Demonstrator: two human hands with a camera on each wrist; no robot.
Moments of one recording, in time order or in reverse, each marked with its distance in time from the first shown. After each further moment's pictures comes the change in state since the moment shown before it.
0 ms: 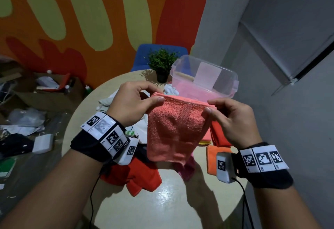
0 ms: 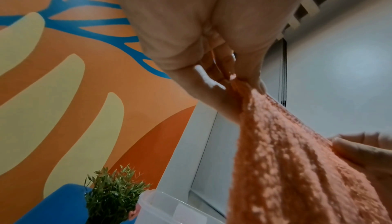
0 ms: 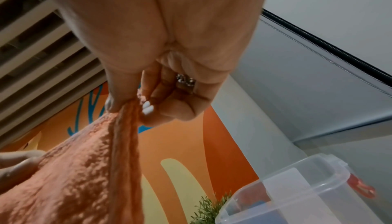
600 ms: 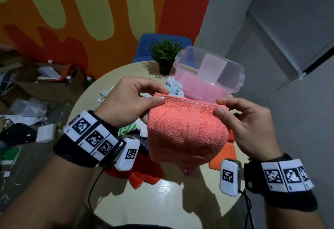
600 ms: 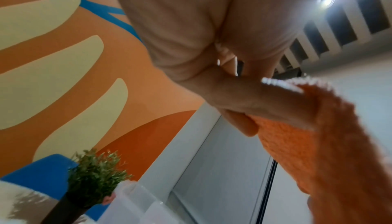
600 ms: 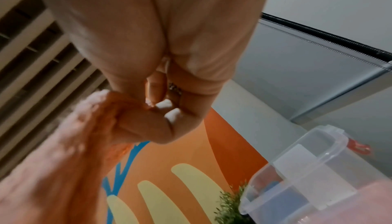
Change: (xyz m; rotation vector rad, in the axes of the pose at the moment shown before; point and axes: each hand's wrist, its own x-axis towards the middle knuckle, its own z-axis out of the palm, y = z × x) left_hand -0.017 0.016 -0.011 -0.181 -0.146 -0.123; right_hand -0.021 -0.026 -0.011 0.169 -0.033 0.090
